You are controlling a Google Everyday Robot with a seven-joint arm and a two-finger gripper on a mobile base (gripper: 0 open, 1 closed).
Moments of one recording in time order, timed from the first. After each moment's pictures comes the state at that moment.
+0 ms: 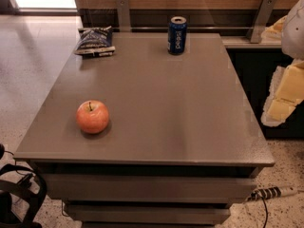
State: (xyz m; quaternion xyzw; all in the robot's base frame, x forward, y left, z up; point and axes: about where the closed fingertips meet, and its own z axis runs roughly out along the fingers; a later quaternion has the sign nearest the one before) arm 0.438 -0.214 0.984 -0.60 0.78 -0.04 0.17
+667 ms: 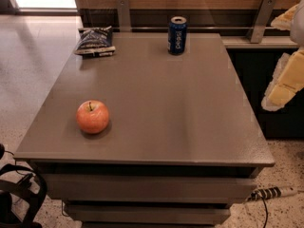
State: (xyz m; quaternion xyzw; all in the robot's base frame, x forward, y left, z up) arm 0.462 -0.229 0.994 -0.57 0.79 -0.04 0.21
